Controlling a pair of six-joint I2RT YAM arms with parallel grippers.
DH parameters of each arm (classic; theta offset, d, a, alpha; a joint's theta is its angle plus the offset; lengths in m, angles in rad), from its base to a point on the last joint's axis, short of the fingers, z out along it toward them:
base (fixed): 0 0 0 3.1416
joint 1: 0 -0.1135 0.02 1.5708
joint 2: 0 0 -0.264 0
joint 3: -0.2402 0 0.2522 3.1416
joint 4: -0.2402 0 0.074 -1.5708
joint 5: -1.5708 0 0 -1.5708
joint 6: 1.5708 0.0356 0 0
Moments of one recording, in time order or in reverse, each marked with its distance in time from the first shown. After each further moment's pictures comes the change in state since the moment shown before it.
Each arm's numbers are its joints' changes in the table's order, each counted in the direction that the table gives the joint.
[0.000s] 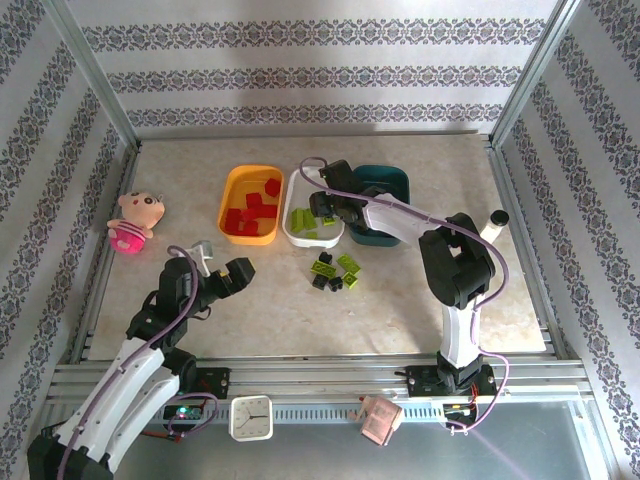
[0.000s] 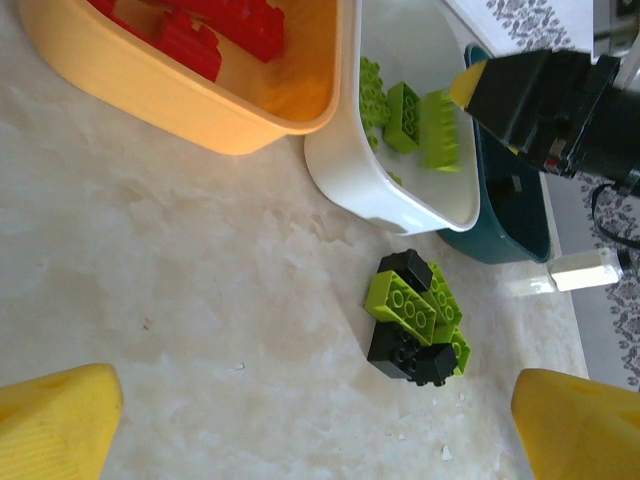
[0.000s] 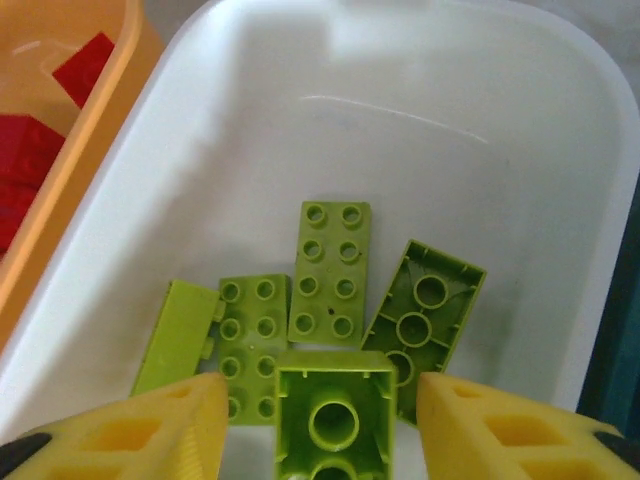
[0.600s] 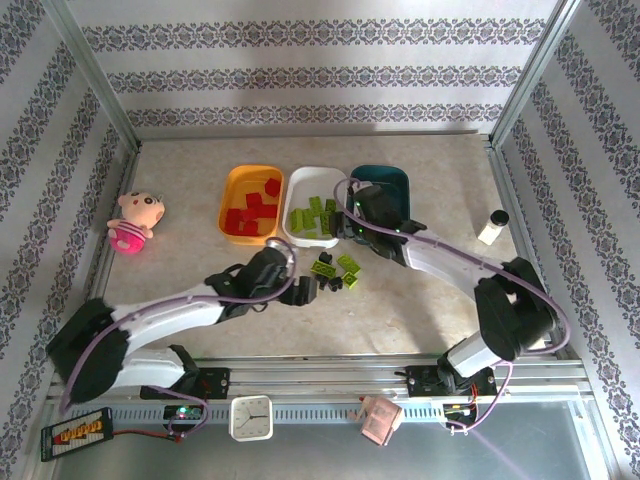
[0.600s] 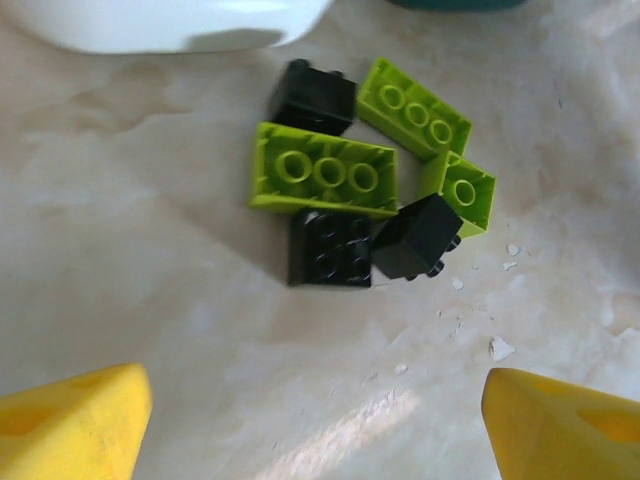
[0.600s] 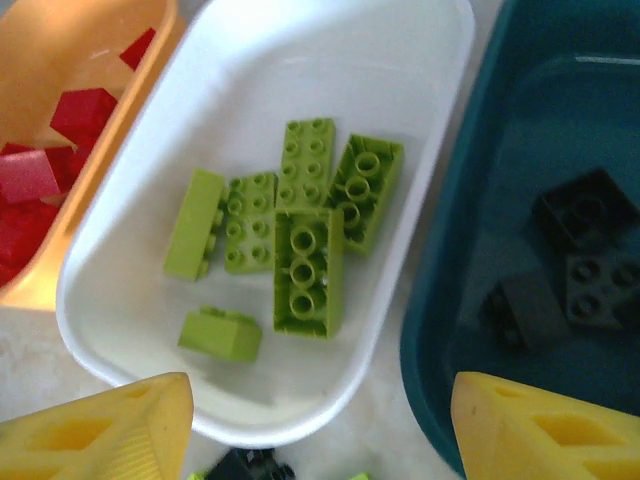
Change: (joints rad) left arm 0.533 0.741 -0.287 0.204 0.243 0.211; right arm 0.000 -0.459 0.488 0.141 0.008 0.073
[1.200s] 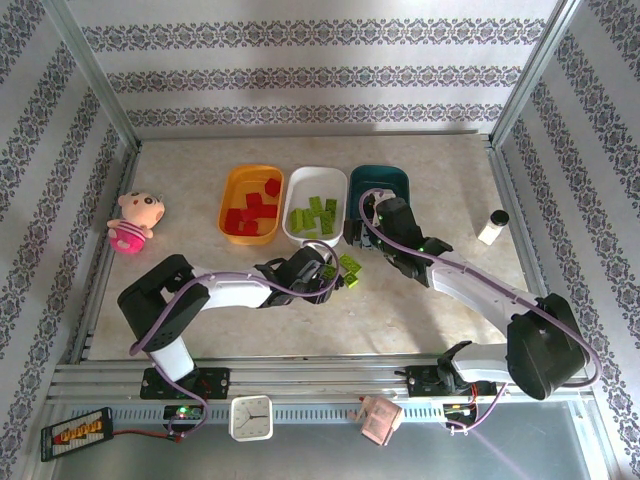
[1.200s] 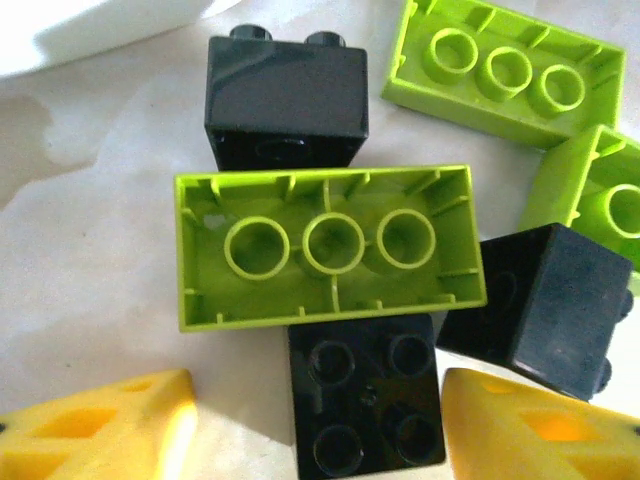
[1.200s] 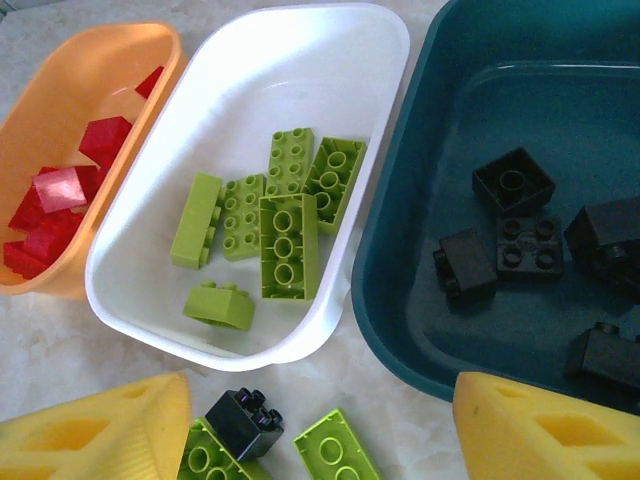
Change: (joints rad) left arm 0.034 0.383 -0.165 0.085 0.113 0.151; right arm 0.027 -0.208 0.134 0.006 0.002 0.029
